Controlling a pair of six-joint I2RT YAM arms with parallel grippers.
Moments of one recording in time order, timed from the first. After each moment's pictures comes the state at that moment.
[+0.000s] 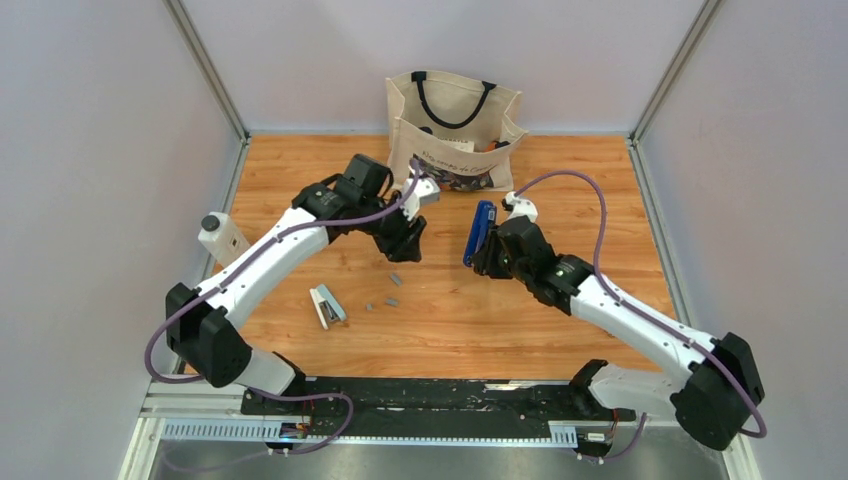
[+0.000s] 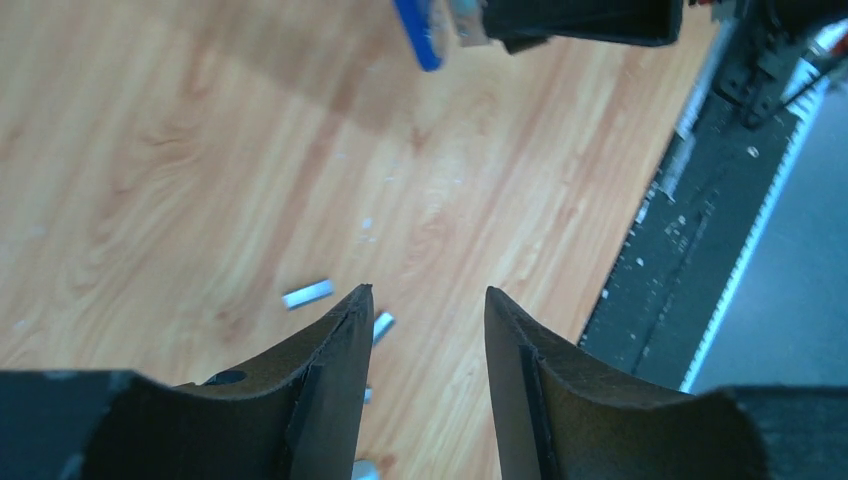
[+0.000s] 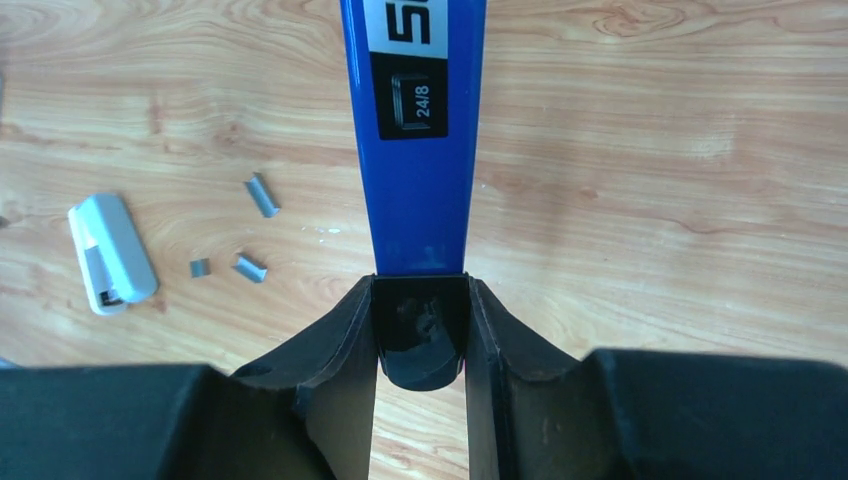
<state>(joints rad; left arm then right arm) -0.64 1.46 1.35 -0.81 0.53 0.27 0.73 1.10 0.80 -0.33 0.20 0.65</state>
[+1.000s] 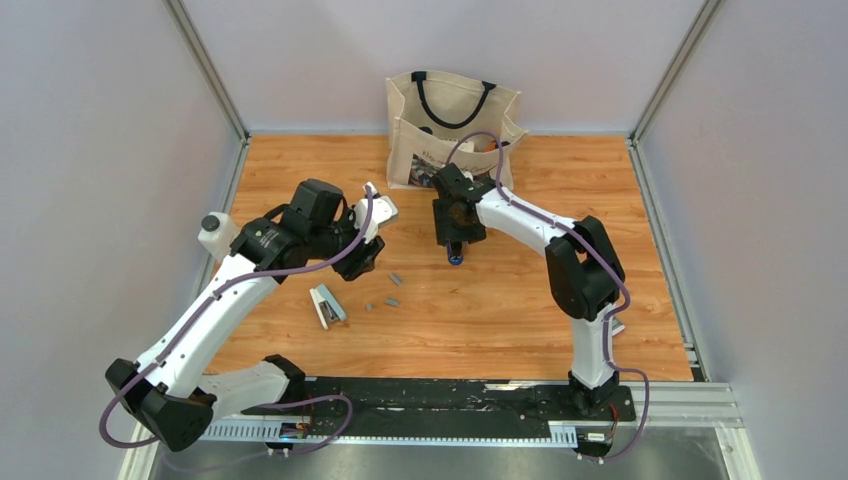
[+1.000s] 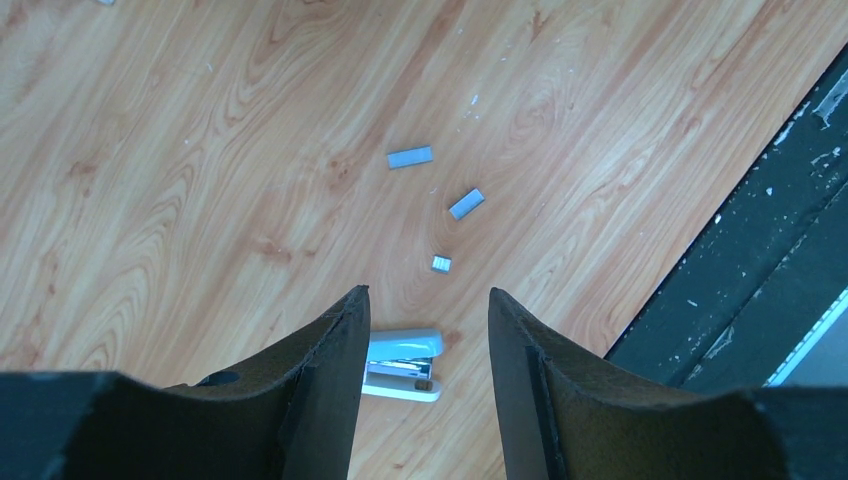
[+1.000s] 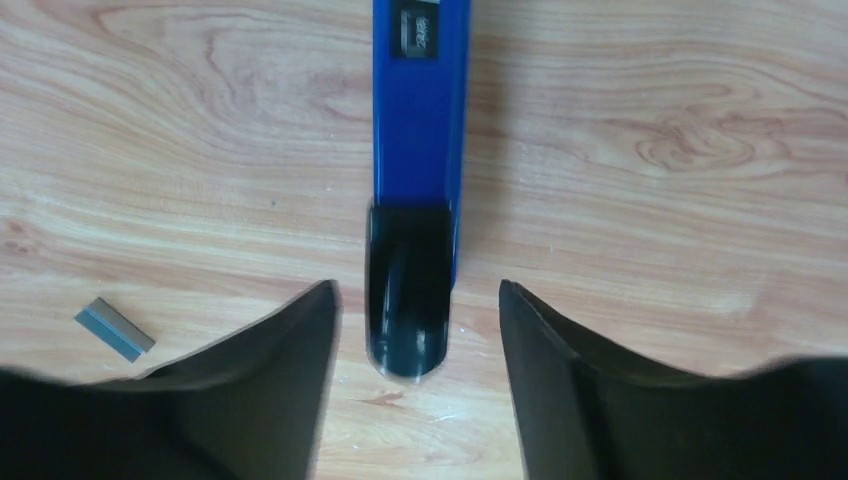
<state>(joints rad) -0.57 1.11 1.23 -0.96 0.26 0.36 0.64 2.00 1.58 -0.74 0.16 0.50</state>
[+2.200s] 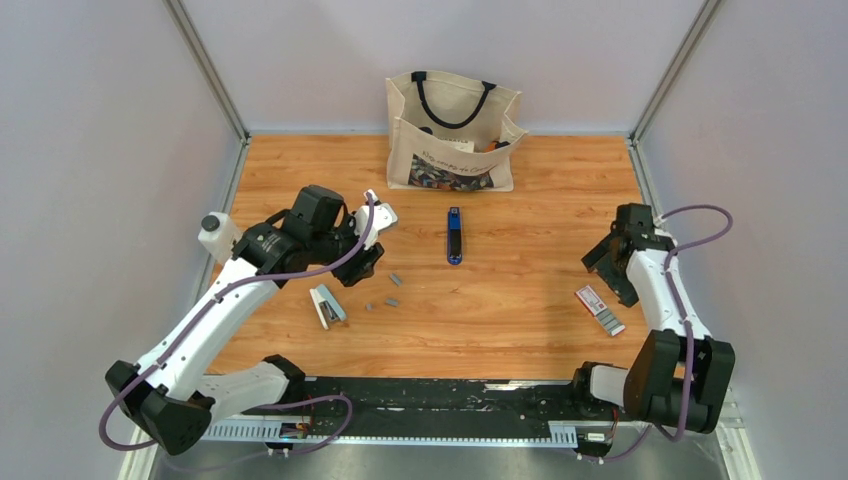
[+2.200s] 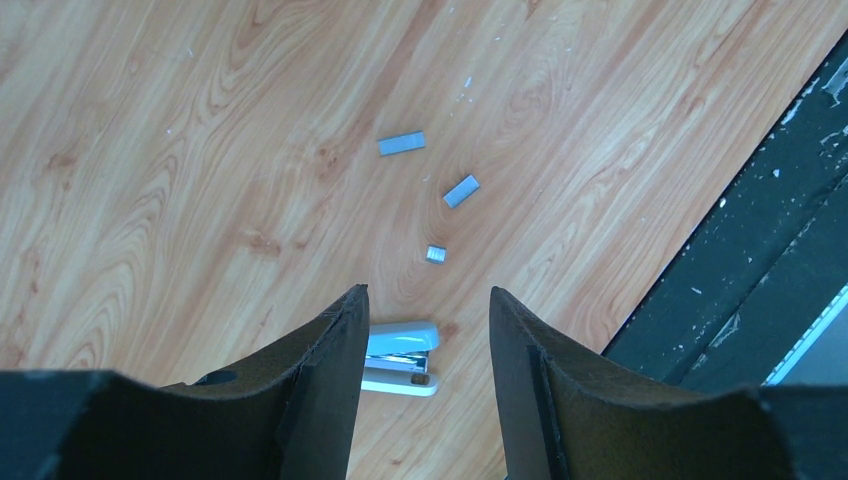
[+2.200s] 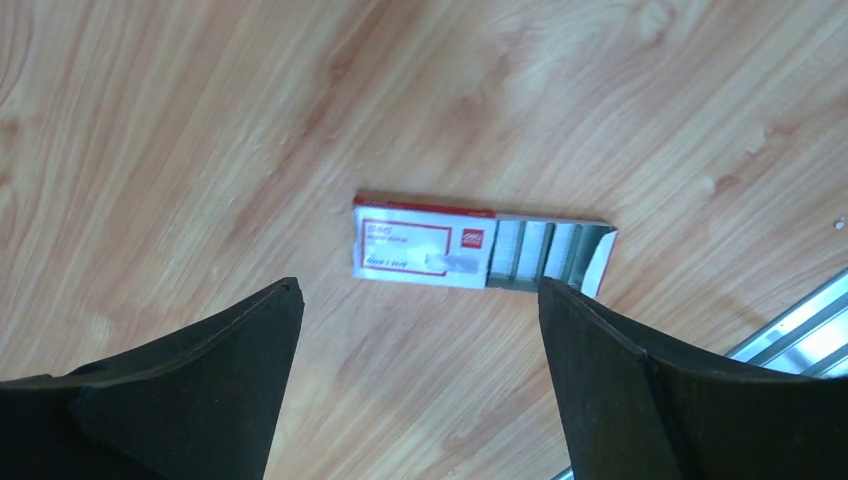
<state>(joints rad) -0.57 1.08 1.18 -0.95 0.26 0.37 -0.14 1.23 0.87 -0.82 0.27 0.70</state>
